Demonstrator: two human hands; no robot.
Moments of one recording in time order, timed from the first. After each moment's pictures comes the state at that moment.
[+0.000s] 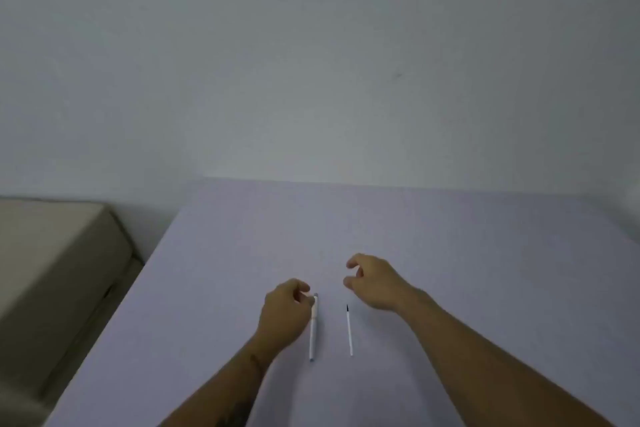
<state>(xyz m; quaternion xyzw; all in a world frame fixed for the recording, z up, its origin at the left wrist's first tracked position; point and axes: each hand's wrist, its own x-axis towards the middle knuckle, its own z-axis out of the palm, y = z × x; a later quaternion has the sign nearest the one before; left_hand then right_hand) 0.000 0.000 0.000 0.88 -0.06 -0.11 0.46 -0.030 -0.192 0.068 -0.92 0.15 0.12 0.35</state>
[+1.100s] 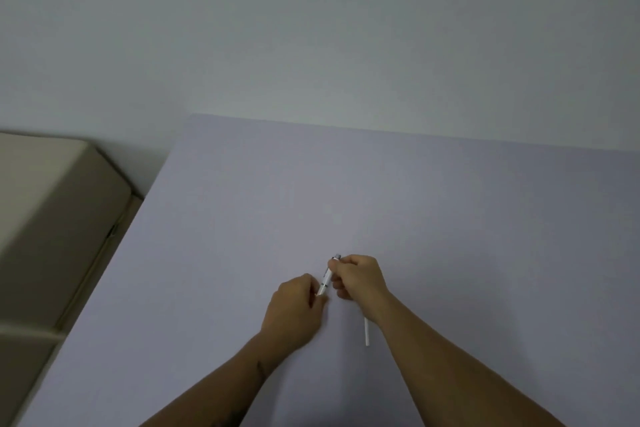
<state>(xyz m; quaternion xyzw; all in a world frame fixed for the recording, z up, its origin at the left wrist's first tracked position) 0.030 -0.009 -0.063 0.92 -0.10 -0.17 0.34 0.031 -0.156 -0.038 -0.67 0.36 0.11 0.64</state>
